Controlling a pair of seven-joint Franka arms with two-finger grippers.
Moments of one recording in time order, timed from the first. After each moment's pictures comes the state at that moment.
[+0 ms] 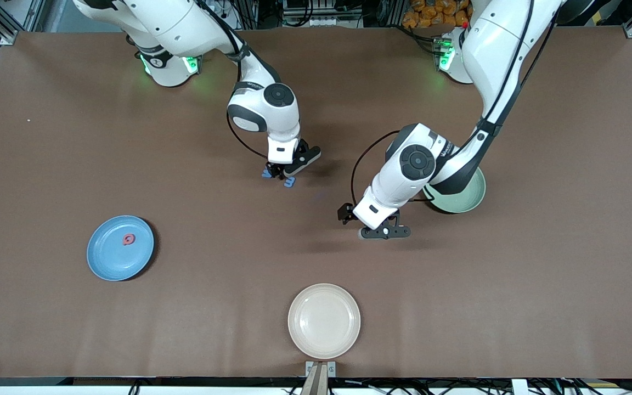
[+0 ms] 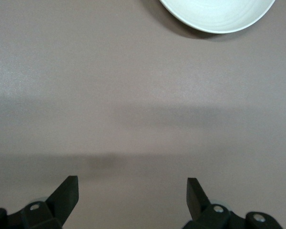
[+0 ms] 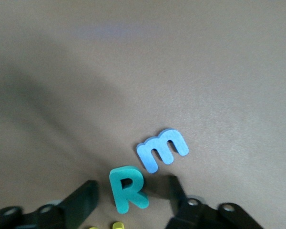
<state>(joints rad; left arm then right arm) -0.29 0.63 -0.34 -1.69 0.05 2.47 -0.65 0.52 0.55 0.30 -2.09 -0.55 2.63 0.57</state>
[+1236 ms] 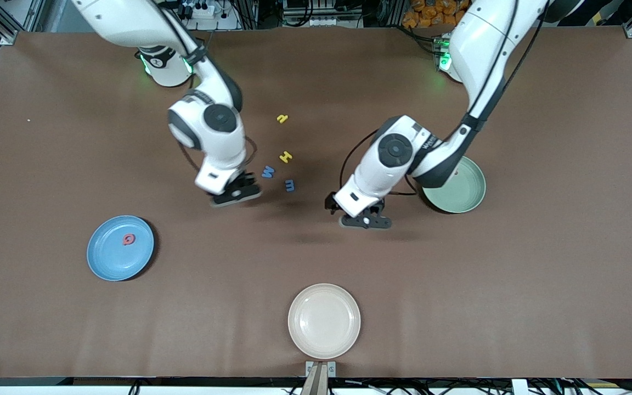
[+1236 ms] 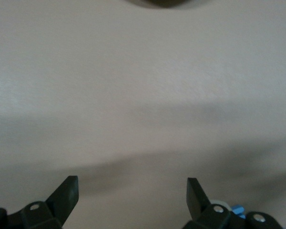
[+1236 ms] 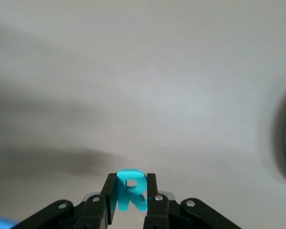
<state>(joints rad) -0.41 0.64 -0.30 -1.68 0.10 2.47 -0.65 0.20 0.37 0.29 -2.07 -0.50 2.35 0.54</state>
